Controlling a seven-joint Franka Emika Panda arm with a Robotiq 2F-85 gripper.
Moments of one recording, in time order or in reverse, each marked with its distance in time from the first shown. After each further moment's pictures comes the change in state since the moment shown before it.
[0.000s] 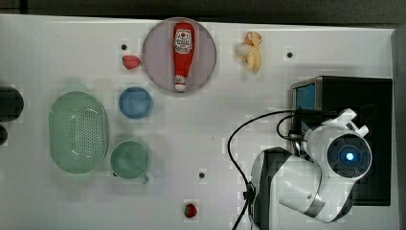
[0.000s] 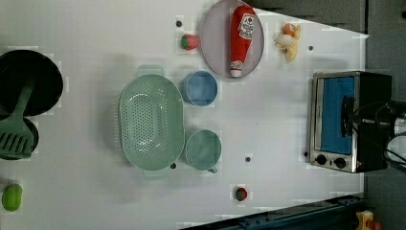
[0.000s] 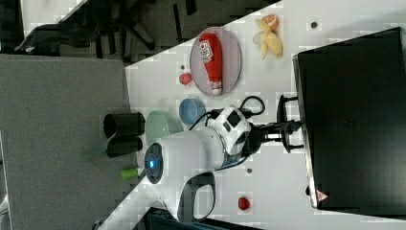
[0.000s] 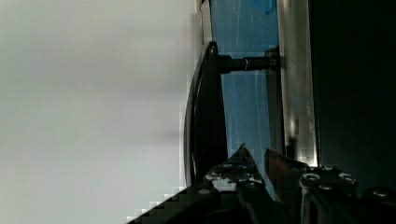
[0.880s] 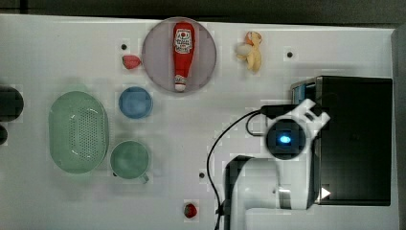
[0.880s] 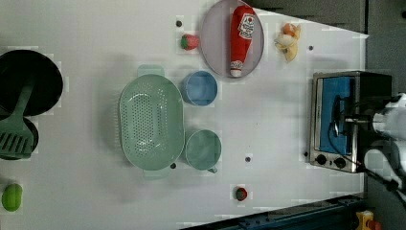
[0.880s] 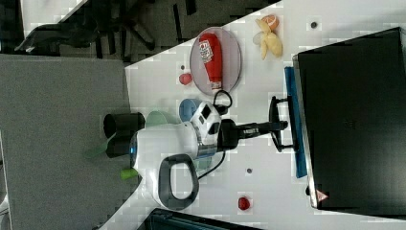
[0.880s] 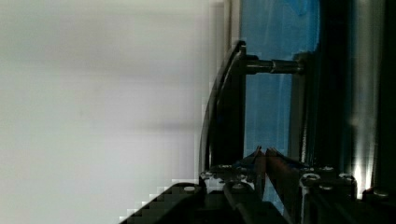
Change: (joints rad) arm 0.033 -0.009 0.111 -0.037 -0.372 -0.046 0.308
